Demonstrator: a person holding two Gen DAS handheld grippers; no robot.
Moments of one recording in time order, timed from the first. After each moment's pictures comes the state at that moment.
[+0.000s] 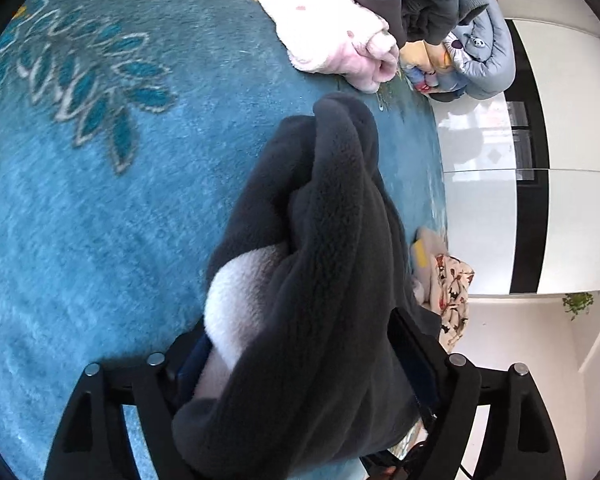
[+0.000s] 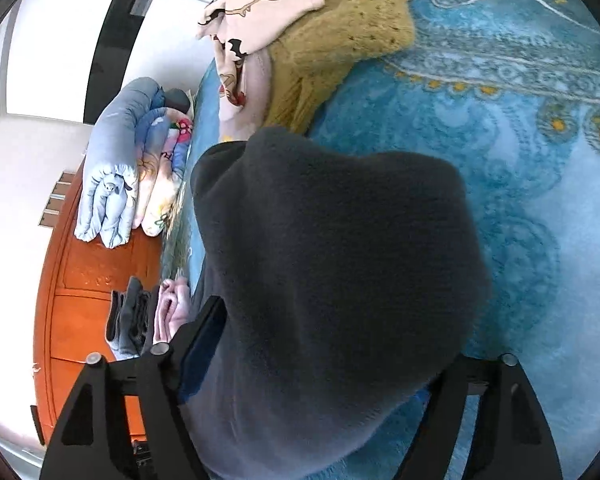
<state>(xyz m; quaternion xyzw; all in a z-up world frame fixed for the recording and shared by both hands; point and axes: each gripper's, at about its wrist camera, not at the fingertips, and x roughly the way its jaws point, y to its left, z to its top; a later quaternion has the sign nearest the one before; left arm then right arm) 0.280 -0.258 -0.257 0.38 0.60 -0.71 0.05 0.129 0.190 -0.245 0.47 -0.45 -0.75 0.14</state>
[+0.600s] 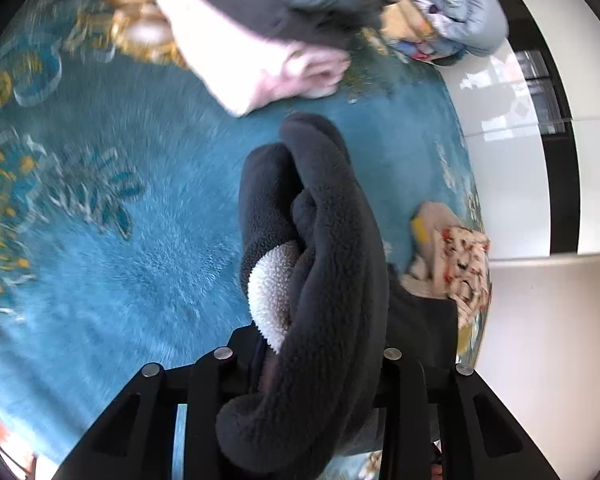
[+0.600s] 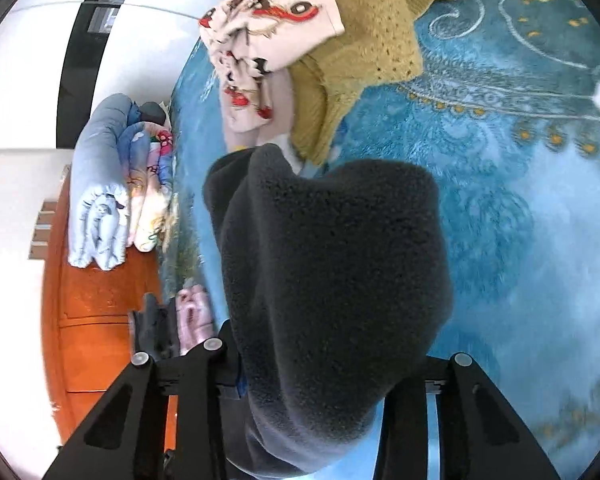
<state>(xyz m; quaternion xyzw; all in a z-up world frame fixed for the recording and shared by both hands) 0.270 -0.264 -0.124 0.47 0.50 -0.72 0.07 0.146 0.191 -0.159 0.51 -0.48 -0.70 0.08</state>
